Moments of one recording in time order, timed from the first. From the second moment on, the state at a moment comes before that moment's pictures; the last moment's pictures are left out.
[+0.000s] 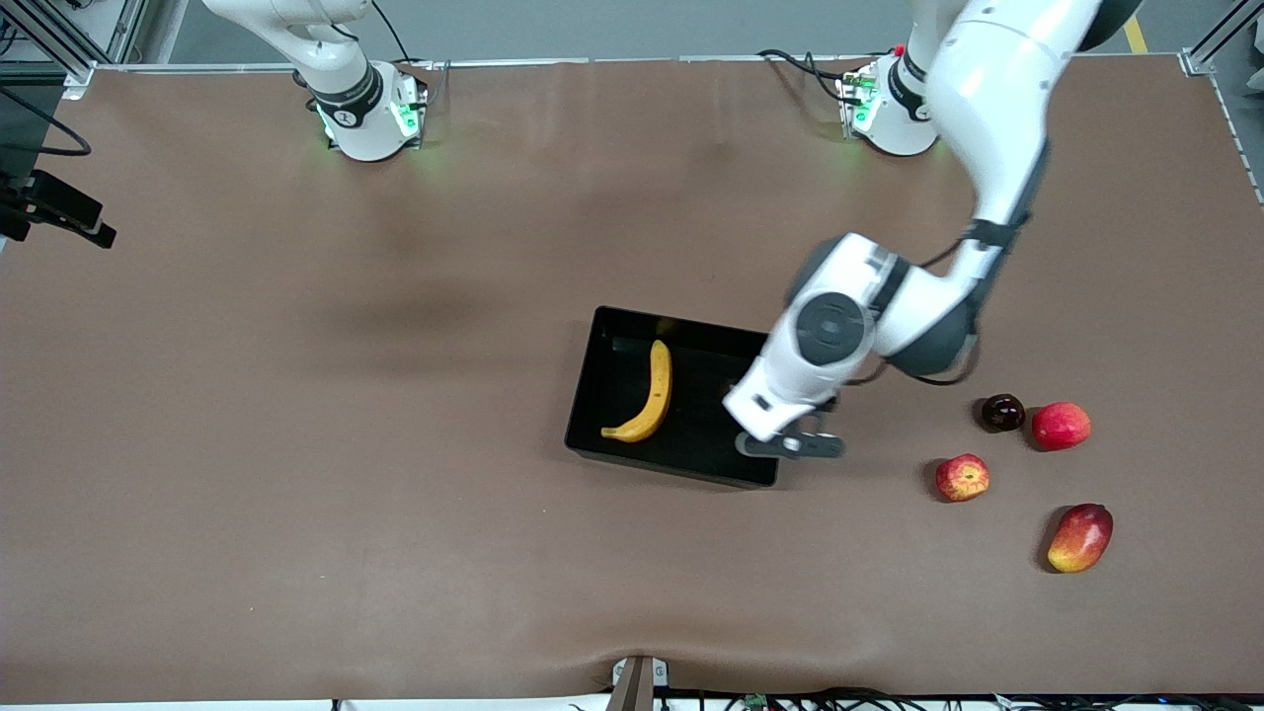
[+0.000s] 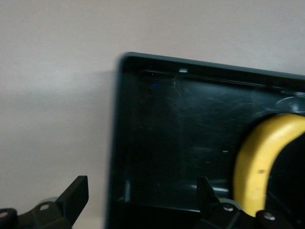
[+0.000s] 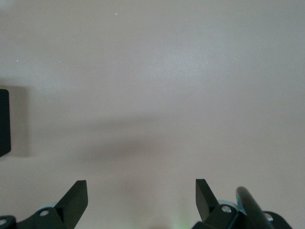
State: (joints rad) left arm -0.29 0.66 -0.31 -1.46 0.20 2.06 -0.57; right arm -0.04 -0.06 -0.06 -1.58 0.01 1.49 0.01
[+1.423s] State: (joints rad) left arm -0.50 0.89 -0.24 -1.45 0.20 2.45 -0.64; right arm -0.05 0.00 -0.06 -1.58 0.01 1.49 0.01
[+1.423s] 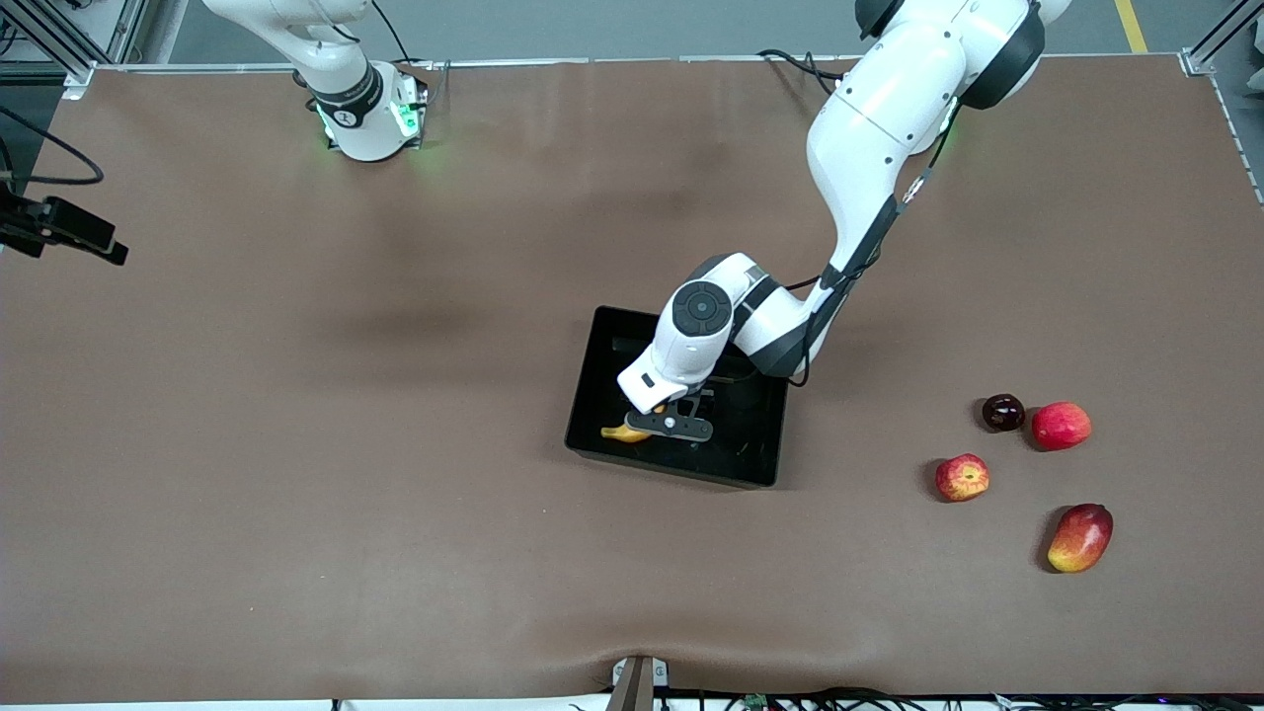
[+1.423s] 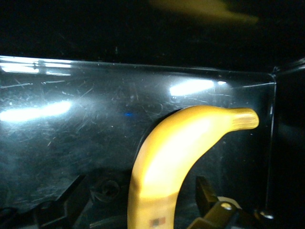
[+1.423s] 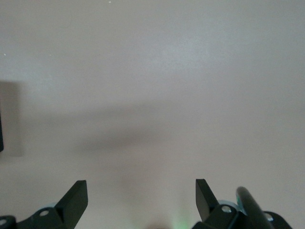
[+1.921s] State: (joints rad) left arm -0.50 0.89 -0.24 -1.43 0.23 2.45 -0.64; right arm -0.05 0.07 -0.06 -1.58 0.01 1.49 0.01
